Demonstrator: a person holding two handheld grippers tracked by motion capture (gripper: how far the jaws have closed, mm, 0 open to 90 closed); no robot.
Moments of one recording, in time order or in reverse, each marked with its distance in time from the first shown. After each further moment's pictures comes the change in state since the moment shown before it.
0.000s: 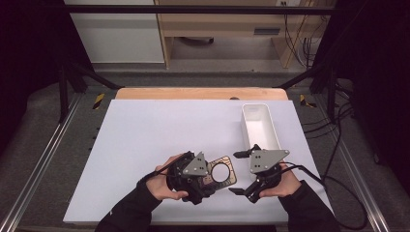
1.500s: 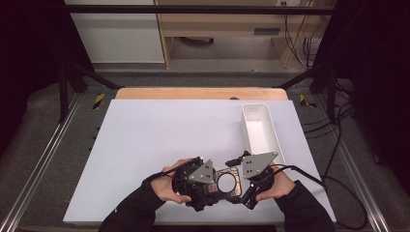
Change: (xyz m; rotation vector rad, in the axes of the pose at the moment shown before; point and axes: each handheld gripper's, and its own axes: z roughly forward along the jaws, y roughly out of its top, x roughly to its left) left arm -0.009 0.005 0.013 0.010 -0.115 0.101; right arm 0.004 -0.006 0.021 0.020 0.154 -0.015
